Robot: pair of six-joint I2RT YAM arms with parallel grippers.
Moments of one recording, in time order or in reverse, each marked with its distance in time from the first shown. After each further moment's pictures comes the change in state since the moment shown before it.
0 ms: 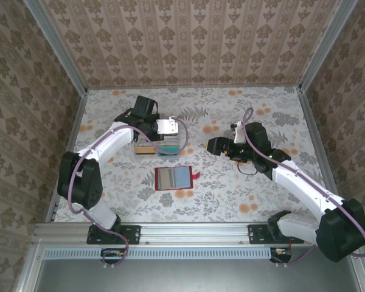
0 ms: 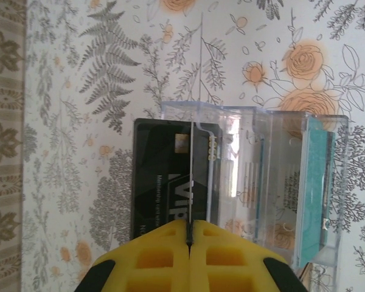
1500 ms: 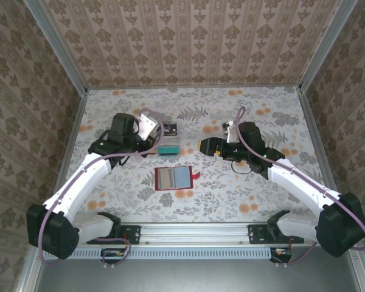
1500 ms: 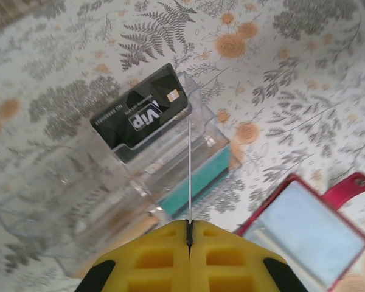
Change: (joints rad) left arm 0.007 -0.475 -0.293 0.009 -0.002 -0.860; right arm 0.071 0.033 0.017 0.070 -0.030 0.026
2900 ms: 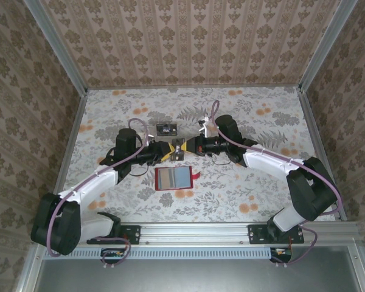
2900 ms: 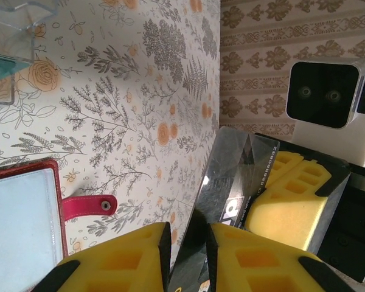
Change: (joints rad) left arm 0.008 0.030 -0.373 0.662 0.550 -1.360; right arm 0.084 0.359 0.135 0.322 -0.277 0.184
